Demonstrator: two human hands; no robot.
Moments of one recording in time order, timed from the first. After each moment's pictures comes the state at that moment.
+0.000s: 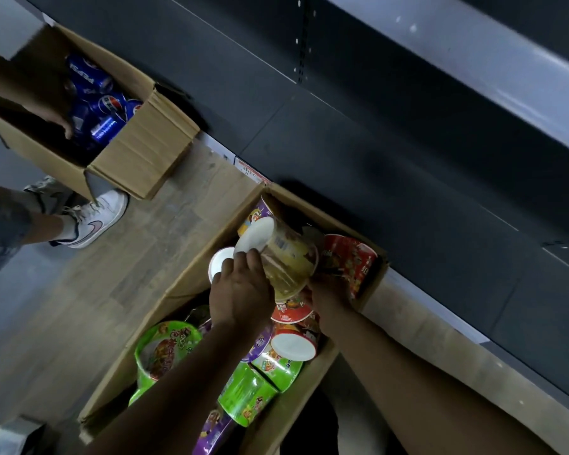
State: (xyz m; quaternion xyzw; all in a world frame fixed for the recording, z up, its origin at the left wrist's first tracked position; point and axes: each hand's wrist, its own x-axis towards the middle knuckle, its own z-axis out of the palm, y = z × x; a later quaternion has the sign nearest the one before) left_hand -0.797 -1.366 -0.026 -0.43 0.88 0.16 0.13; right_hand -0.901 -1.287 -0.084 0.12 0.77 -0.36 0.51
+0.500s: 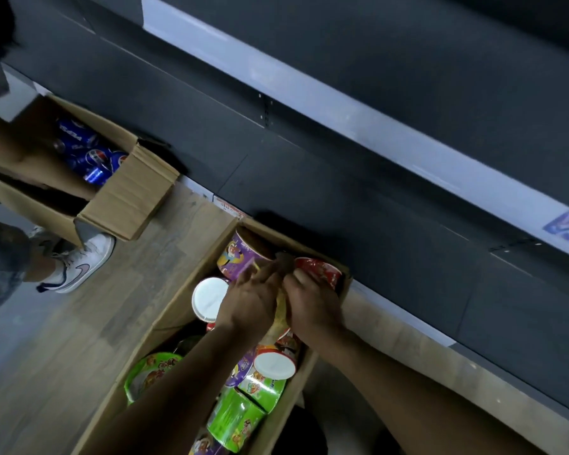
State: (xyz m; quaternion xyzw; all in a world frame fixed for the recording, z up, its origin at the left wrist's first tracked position) left_hand -0.842 -1.355 0.021 -0.24 0.93 0.20 0.19; right_hand -0.926 -1.256 0.025 -0.46 0.85 -0.12 0.24
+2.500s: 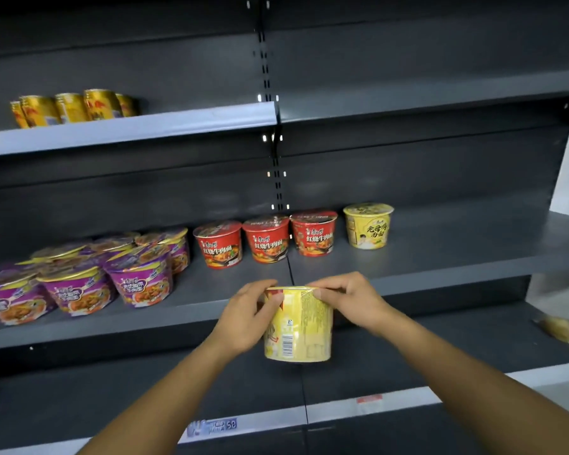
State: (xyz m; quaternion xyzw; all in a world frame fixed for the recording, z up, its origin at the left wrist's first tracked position) left_hand -1.050 -0.948 0.567 0.08 0.93 0.33 -0.15; right_hand -1.097 -0.734 0.572 -0.22 0.80 -0.56 0.01
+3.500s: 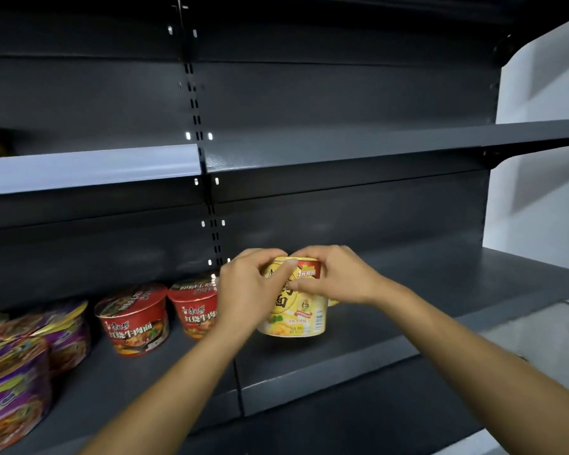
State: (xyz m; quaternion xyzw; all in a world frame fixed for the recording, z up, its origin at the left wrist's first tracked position) left_hand -1.189 -0.850 0.673 0.12 0.84 0.41 -0.33; right_hand -1.207 -0.679 0.686 -0.26 0.89 -0.33 -0.15
